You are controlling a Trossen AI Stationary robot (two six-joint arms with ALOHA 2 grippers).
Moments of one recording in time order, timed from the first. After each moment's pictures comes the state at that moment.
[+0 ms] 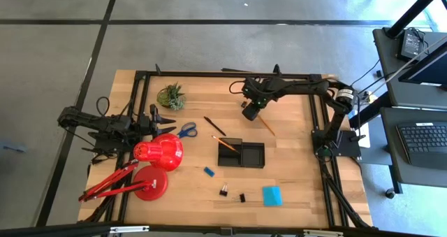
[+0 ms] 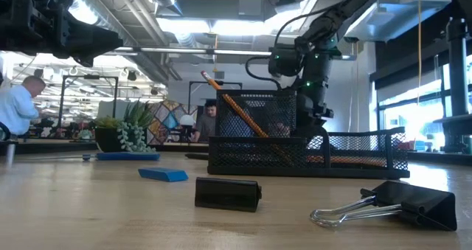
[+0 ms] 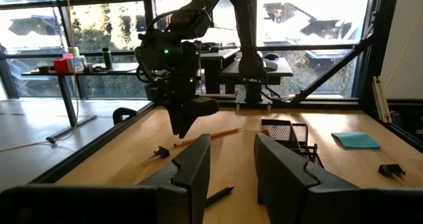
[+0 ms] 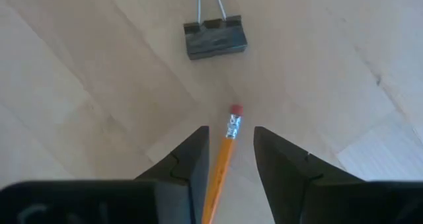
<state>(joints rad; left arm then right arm) -0.23 0.02 0.01 0.07 -0.42 0.04 -0.45 1.83 1.16 -0.65 0.05 0.22</state>
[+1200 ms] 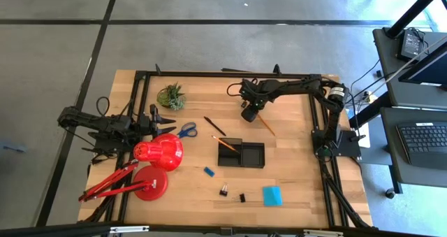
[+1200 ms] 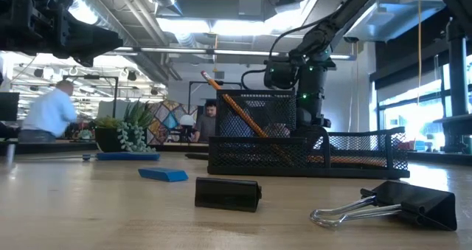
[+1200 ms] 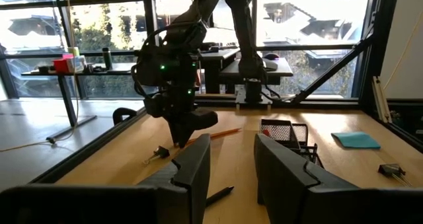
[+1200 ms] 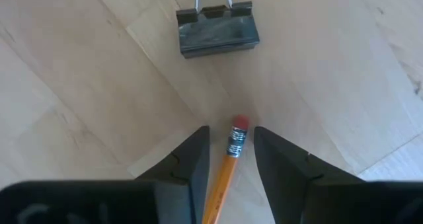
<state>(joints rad) -0.23 0.02 0.01 0.07 -0.42 0.04 -0.46 1.95 1.16 -0.62 0.05 0.20</state>
